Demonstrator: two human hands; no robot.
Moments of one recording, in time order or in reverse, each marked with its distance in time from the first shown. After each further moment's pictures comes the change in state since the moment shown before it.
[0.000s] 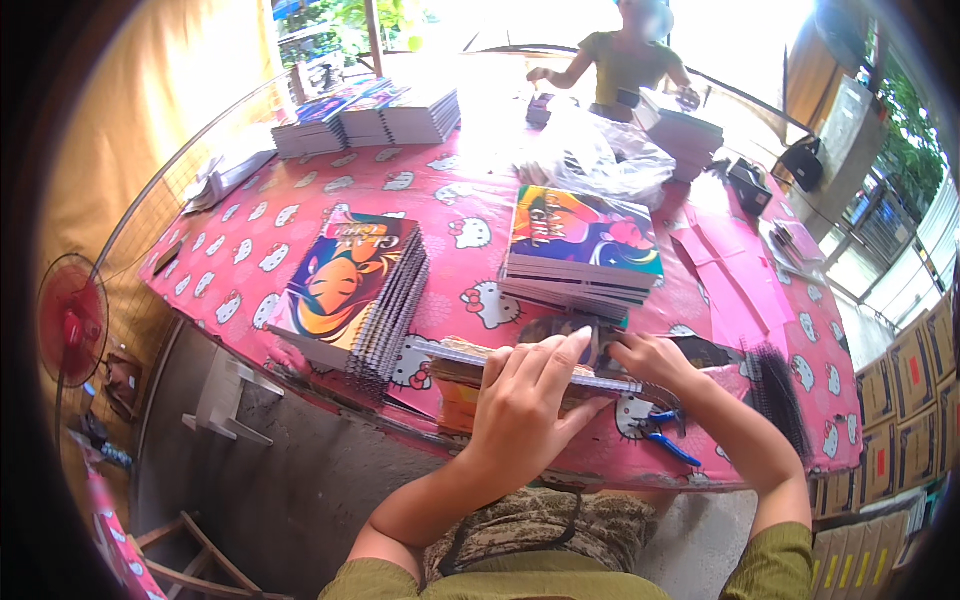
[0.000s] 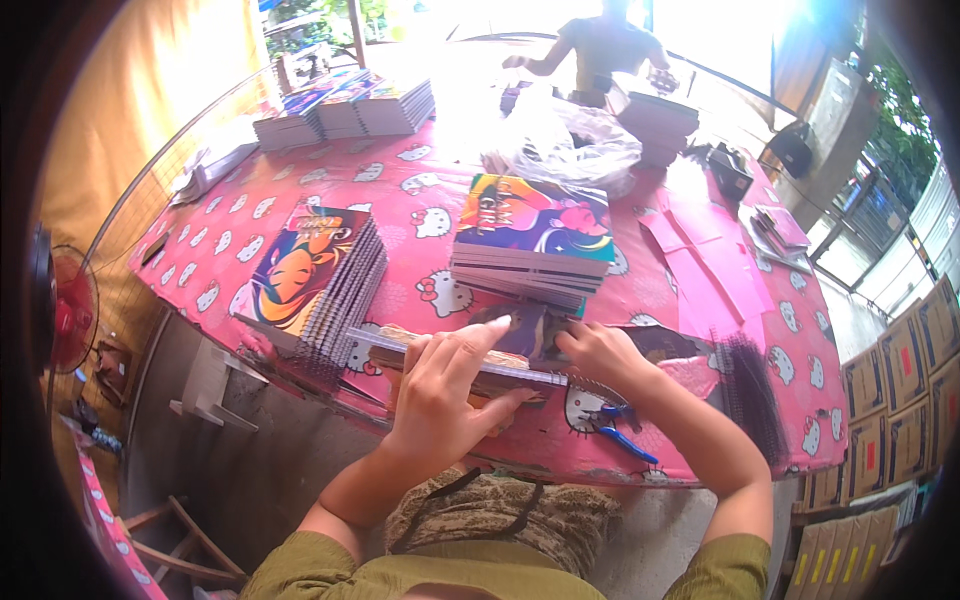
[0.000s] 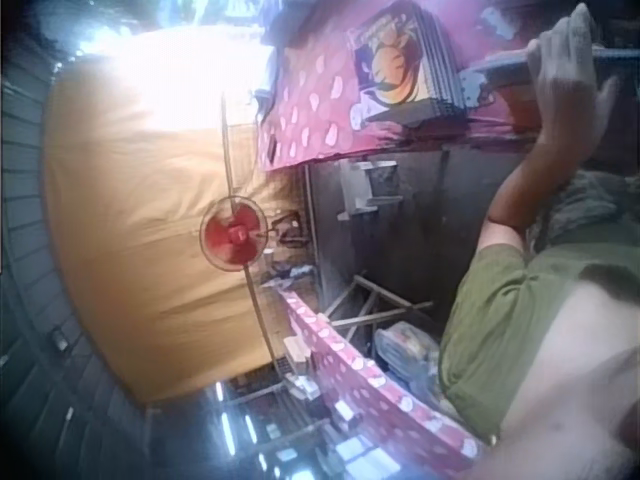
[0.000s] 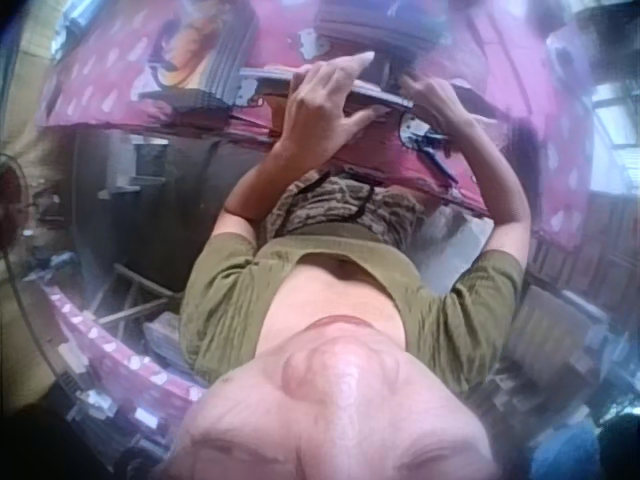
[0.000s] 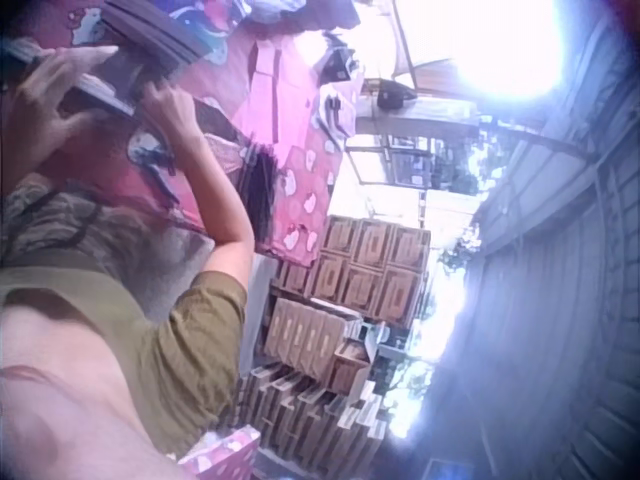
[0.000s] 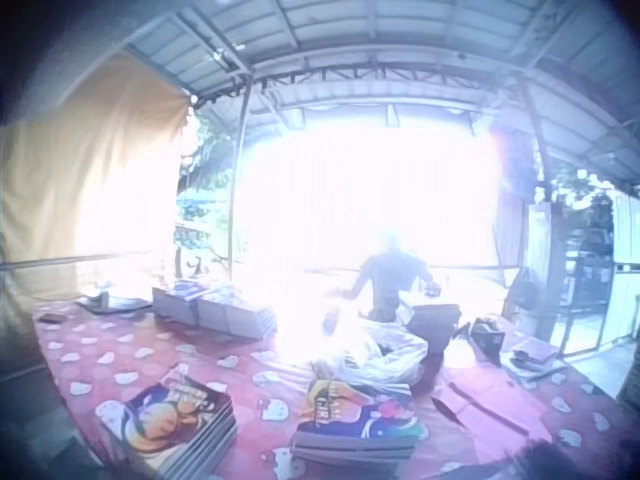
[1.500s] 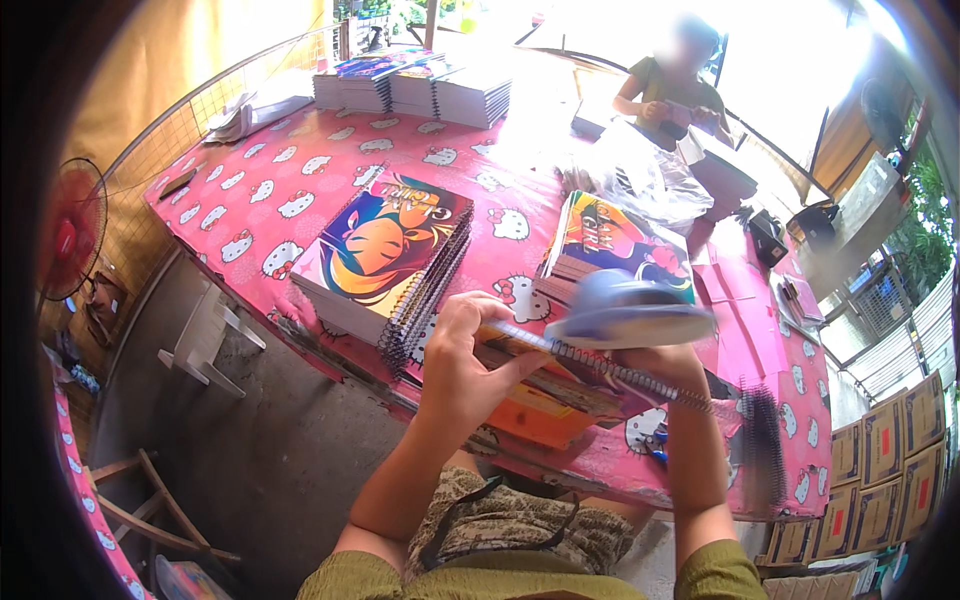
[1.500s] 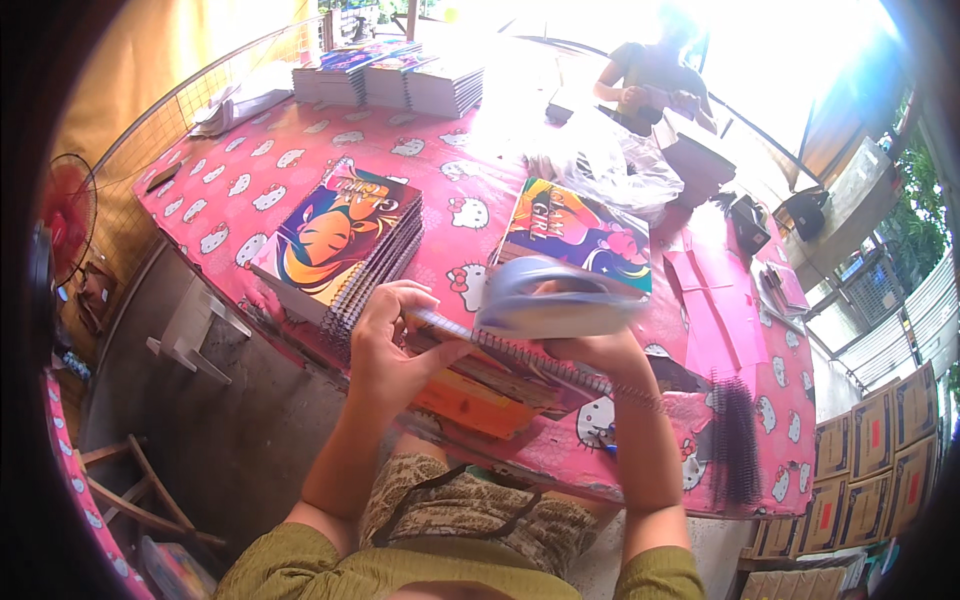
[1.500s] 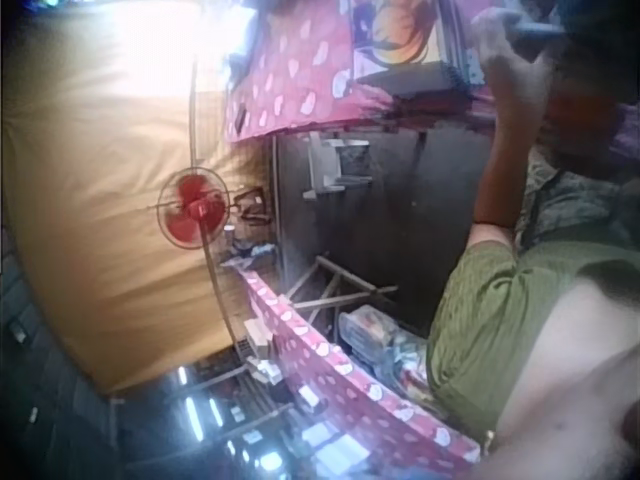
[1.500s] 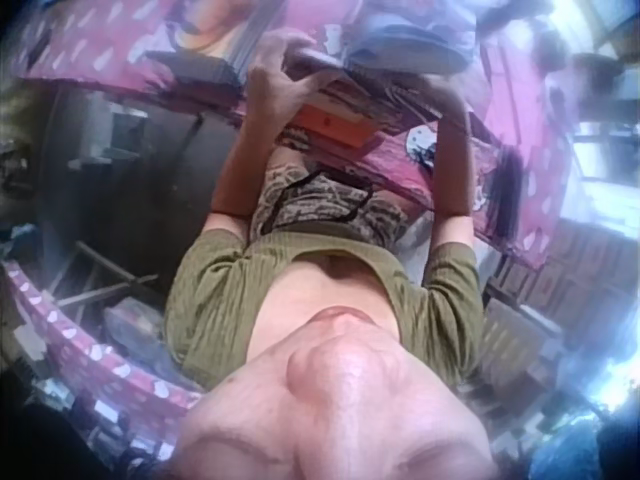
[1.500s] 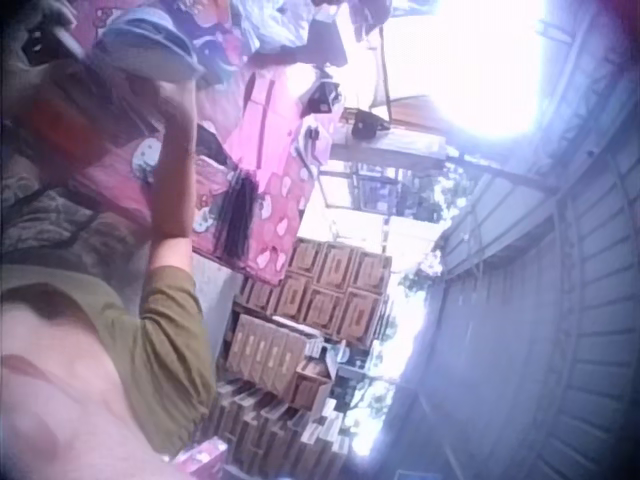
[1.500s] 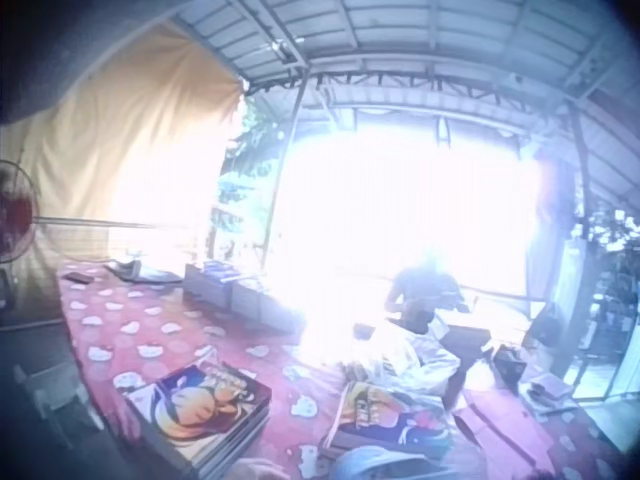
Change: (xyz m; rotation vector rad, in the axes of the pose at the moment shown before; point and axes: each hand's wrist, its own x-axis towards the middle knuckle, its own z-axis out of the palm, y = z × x) left_hand -0.023 -0.074 -0.043 -0.161 0.263 -0.334; right_hand 0.096 -0.042 -0.066 1.413 0.082 0.143
